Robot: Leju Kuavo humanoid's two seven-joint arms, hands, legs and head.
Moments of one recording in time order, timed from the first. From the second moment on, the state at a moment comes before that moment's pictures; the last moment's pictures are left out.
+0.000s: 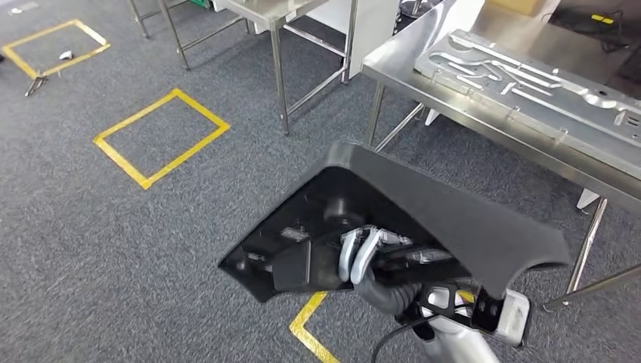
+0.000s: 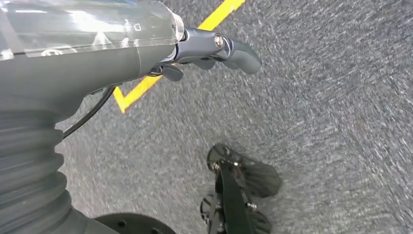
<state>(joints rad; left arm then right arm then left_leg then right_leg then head) -0.08 -0.08 1.34 -0.22 -1.05 0.14 -0.20 -0.22 -0.07 0.47 -1.88 -0.07 0.41 -0.62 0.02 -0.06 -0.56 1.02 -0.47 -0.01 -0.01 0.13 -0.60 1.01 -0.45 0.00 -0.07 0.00</state>
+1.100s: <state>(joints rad) -0.10 -0.05 1.32 -0.22 -1.01 0.15 -0.22 -0.17 -0.09 0.38 -1.90 -0.07 0.45 -0.62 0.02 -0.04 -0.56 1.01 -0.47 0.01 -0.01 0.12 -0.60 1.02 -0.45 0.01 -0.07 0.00</state>
